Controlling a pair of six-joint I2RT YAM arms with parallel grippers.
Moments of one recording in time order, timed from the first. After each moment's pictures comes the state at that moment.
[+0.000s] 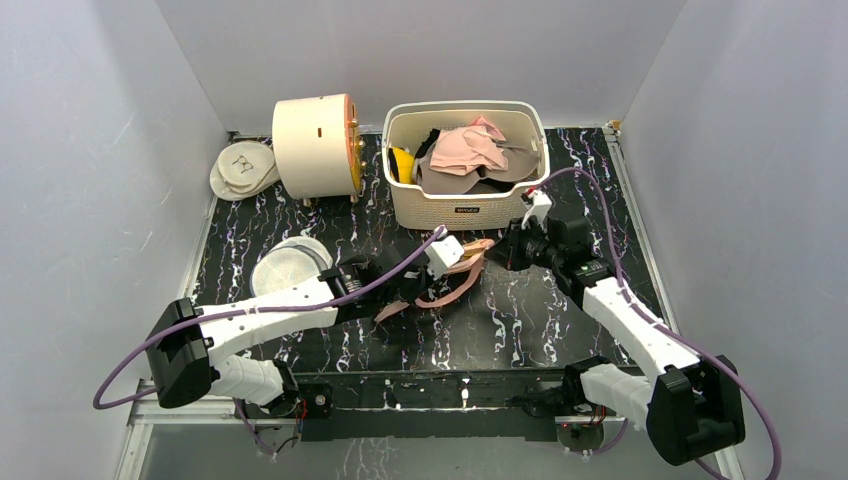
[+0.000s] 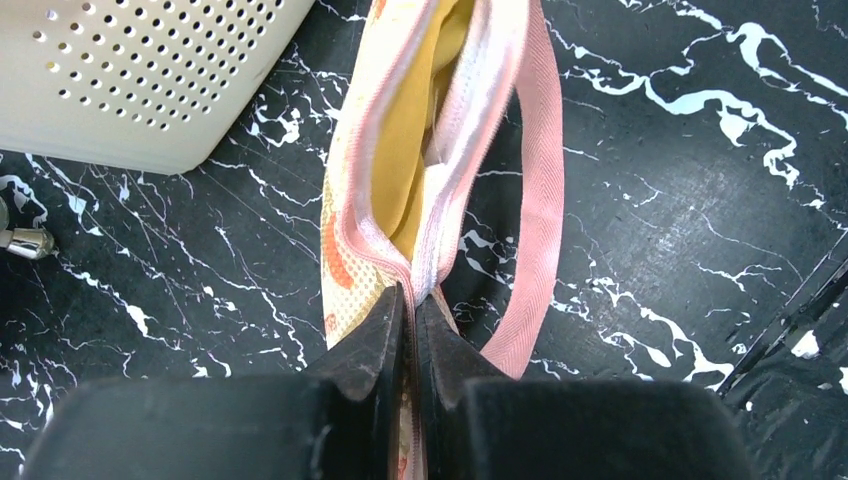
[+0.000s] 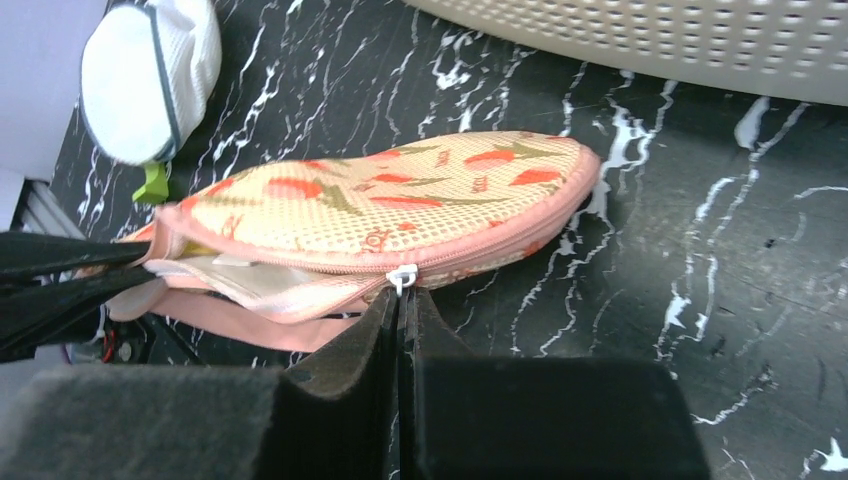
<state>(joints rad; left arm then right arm) -1.06 1.31 0.94 -0.32 -0.25 0.11 0.27 1.05 0.64 -0.11 -0.47 0.33</state>
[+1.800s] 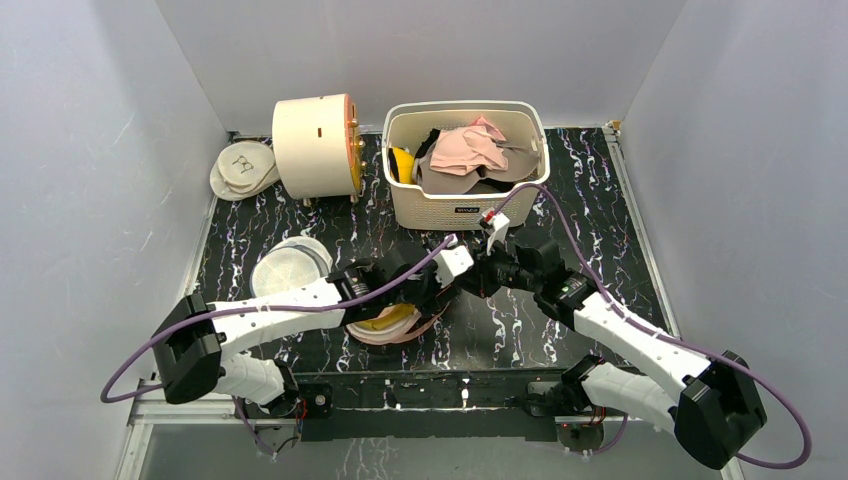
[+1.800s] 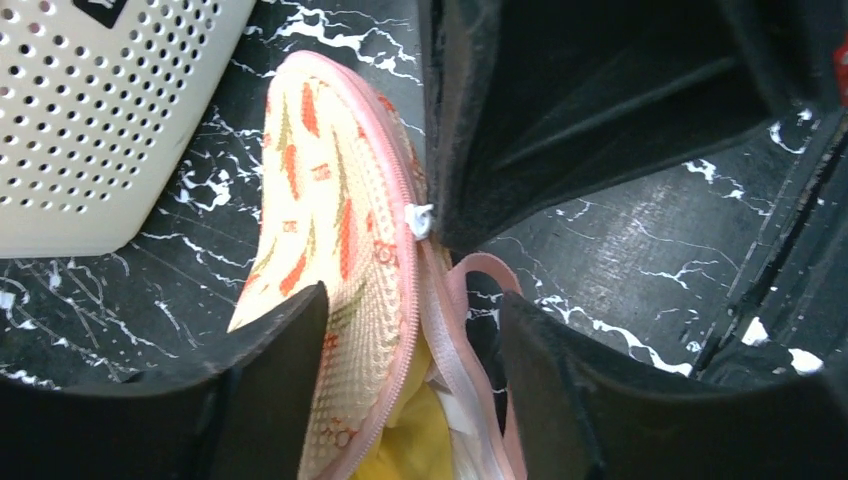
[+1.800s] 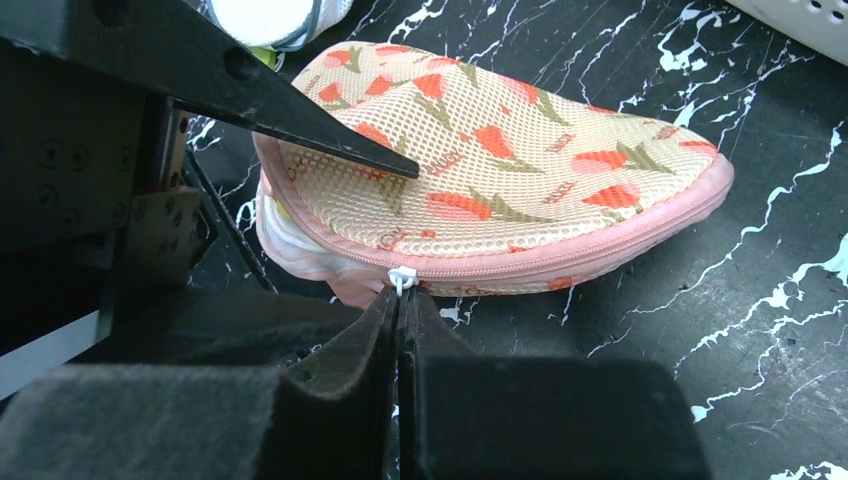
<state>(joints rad) -1.06 1.35 0.89 -0.19 -0.07 0.18 0.60 1.00 0.59 -0.04 -0.44 0.31</state>
